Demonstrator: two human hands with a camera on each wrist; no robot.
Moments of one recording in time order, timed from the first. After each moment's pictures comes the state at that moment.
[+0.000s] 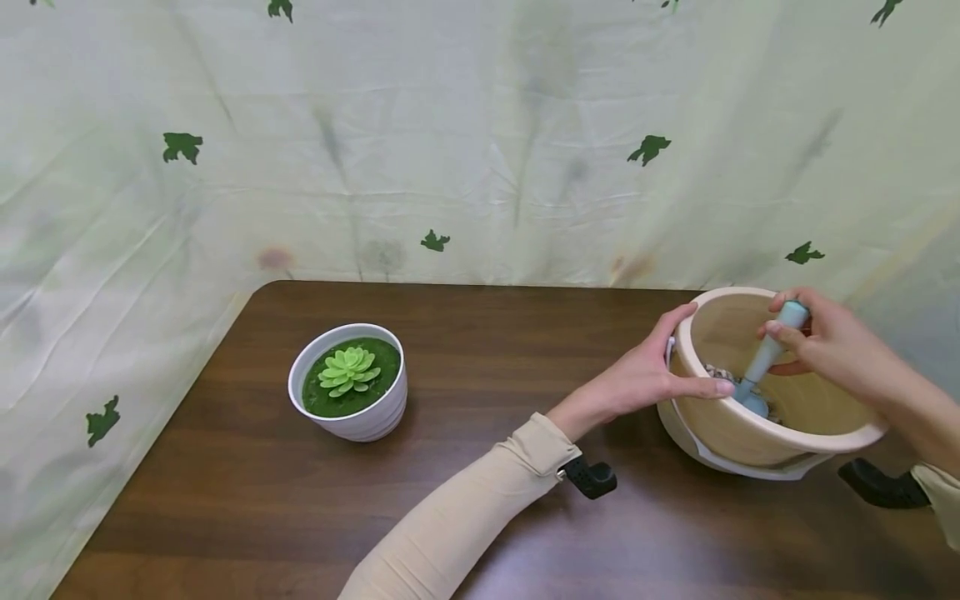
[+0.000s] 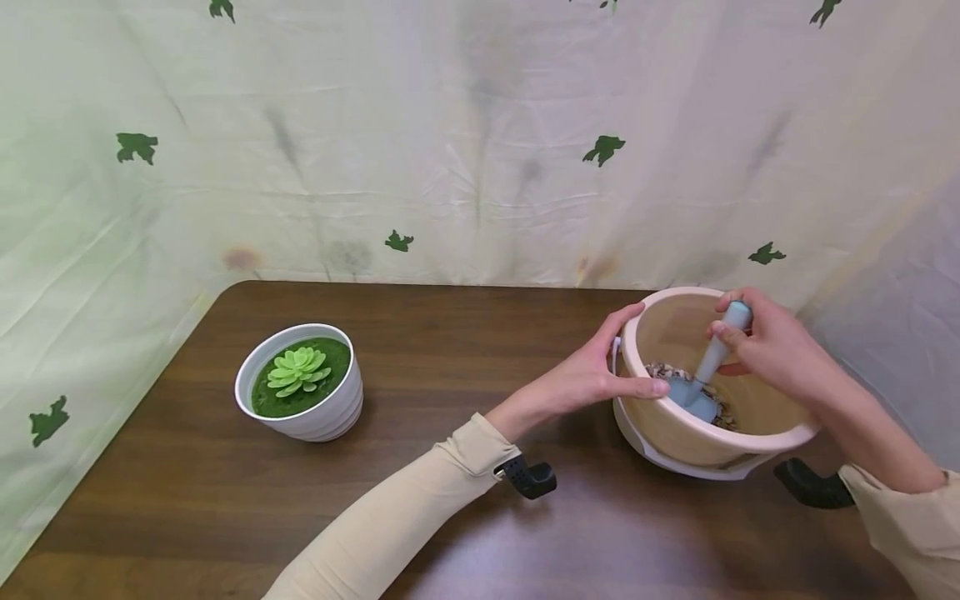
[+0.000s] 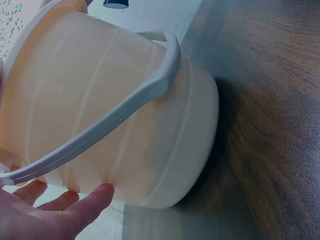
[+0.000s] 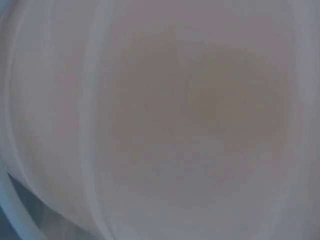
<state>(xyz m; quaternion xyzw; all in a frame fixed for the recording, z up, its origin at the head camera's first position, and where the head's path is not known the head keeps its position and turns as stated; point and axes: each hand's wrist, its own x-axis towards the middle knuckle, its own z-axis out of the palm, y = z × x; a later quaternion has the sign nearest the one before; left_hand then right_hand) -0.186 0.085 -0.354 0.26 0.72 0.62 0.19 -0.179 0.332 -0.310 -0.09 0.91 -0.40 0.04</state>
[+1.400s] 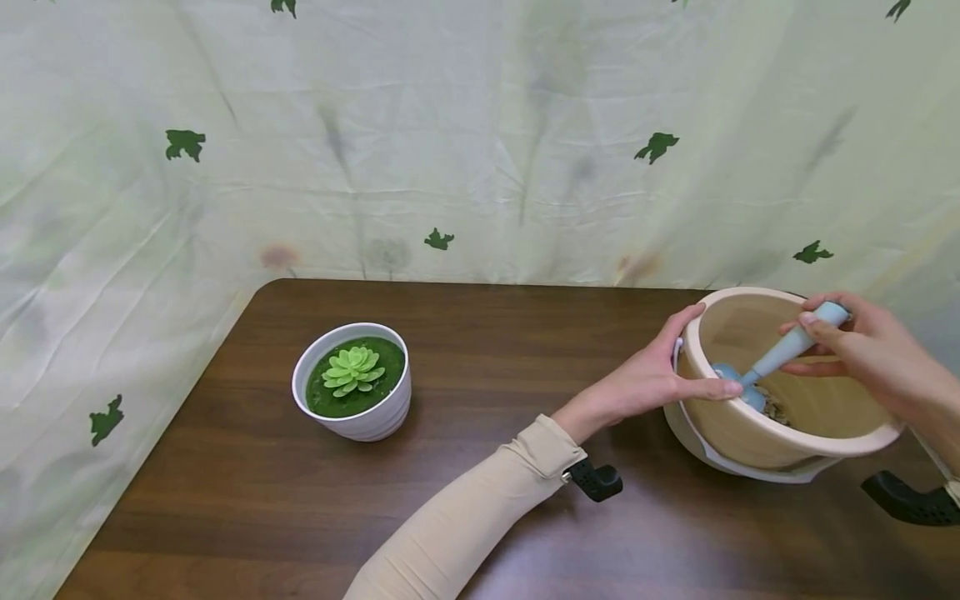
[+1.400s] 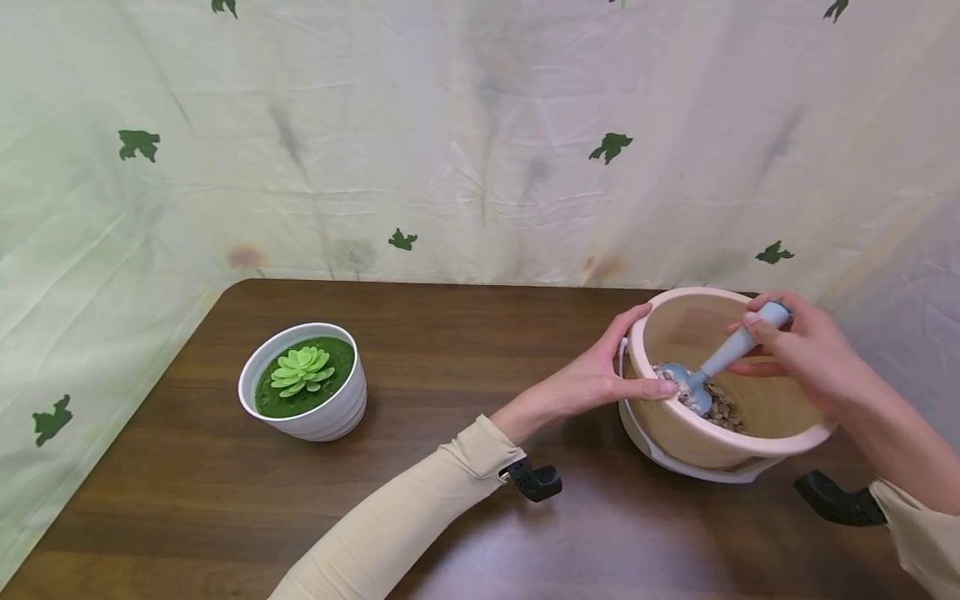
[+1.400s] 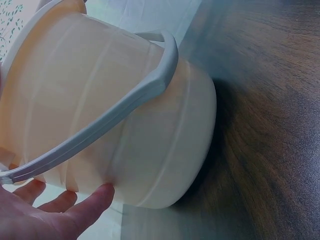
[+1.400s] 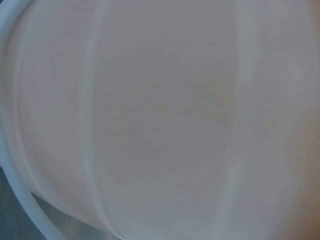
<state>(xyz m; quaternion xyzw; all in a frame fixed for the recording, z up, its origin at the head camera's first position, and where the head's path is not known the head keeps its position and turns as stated) -0.185 0.085 -0.357 0.26 0.71 0.62 0.19 -0.176 0.353 -0.313 -0.05 0.80 -0.59 0.05</state>
